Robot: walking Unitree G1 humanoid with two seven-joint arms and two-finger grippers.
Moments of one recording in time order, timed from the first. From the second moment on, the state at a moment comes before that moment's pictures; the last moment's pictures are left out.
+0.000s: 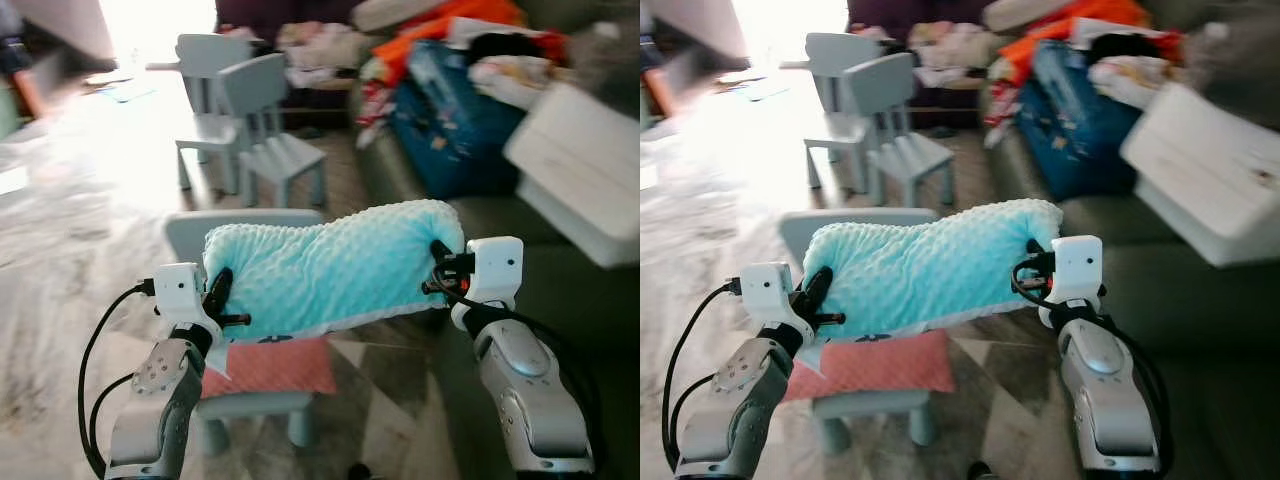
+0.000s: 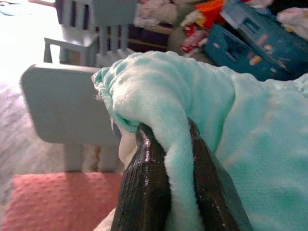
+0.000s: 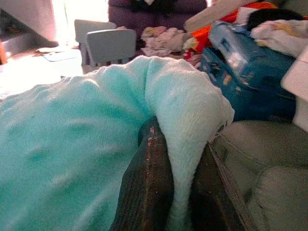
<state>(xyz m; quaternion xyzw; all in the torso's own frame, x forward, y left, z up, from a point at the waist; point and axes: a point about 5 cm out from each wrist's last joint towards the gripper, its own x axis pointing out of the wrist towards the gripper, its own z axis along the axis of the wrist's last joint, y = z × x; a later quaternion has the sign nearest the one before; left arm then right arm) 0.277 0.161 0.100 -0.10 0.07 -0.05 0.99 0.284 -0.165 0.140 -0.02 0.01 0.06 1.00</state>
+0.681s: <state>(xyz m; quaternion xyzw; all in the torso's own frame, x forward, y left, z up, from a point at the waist) 0.278 0.152 0.100 -0.11 0.07 -0.06 0.99 0.287 -0.169 0.142 -0.03 0.01 0.06 1.00</state>
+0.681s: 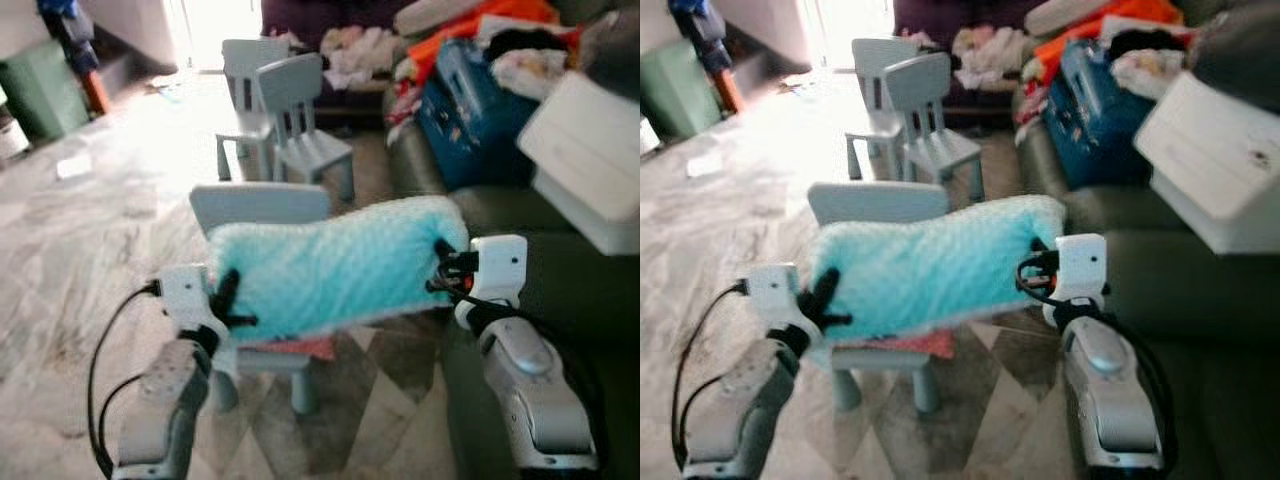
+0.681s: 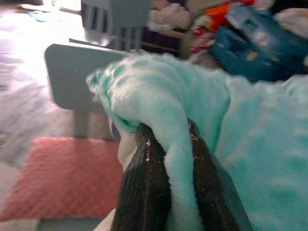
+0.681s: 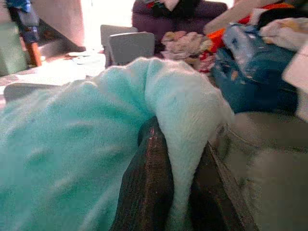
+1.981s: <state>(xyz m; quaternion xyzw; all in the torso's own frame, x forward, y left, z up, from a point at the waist) 0.277 0.160 0.098 -0.12 0.08 -0.05 0.99 0.288 -0.166 0.139 -0.02 0.01 0.06 1.00</state>
